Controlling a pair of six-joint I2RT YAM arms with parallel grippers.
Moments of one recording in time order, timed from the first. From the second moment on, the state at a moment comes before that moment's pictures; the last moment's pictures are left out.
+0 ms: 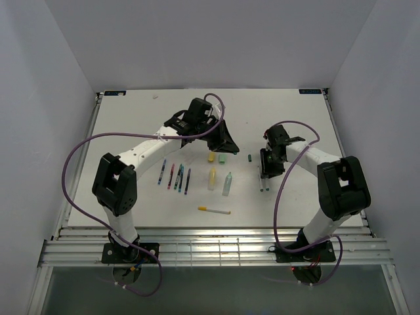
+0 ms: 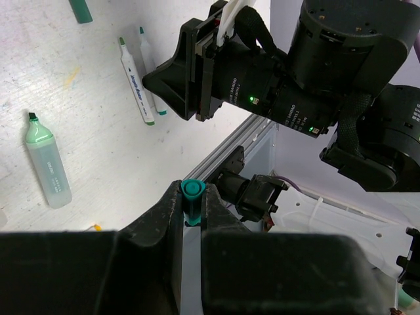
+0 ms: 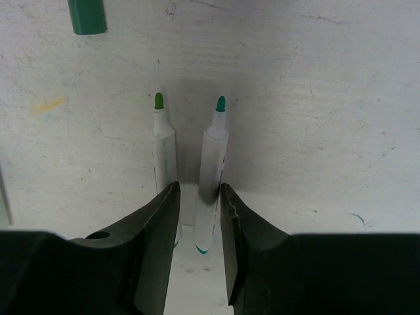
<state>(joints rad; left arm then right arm) -0.64 1.81 1.51 -0.43 0.59 -0.83 0.32 1.65 0.98 -0.57 -0.07 0.22</state>
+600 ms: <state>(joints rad) -0.68 2.15 1.73 -0.34 0.60 -0.85 0.11 1.27 1.12 -0.87 -0.16 0.28</state>
